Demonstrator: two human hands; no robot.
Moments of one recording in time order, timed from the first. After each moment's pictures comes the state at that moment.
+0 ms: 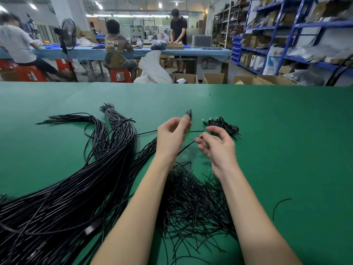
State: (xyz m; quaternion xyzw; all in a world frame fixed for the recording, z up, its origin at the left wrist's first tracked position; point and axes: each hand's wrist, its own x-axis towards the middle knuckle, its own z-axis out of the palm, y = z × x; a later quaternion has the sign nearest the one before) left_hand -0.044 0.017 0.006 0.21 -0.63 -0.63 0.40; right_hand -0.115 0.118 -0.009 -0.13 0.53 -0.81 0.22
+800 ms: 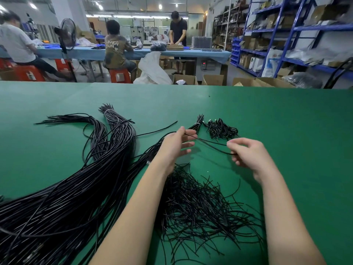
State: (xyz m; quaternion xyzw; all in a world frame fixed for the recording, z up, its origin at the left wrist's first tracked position) left_hand -0.046 0.013 -0.005 0.26 -0.62 -0.71 0.22; right_hand -0.170 0.182 -0.003 -0.16 0.79 -0.57 0.17
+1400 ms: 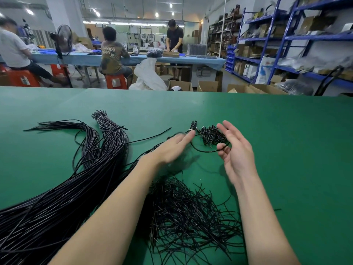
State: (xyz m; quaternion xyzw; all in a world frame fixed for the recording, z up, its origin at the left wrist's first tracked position) left_hand -0.077 -0.020 -0.011 0.17 -0.90 -0.40 0.10; right_hand -0.146 0.158 0.012 -0.15 0.51 -0.83 0.18
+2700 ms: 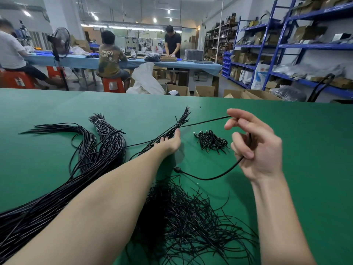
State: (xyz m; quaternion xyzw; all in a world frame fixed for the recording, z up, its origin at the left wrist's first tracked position) left_hand -0.143 -0.064 -0.032 0.41 -0.81 -0.42 0.00; right_hand -0.129 0.195 0.070 -0.39 0.40 -0.81 0.18
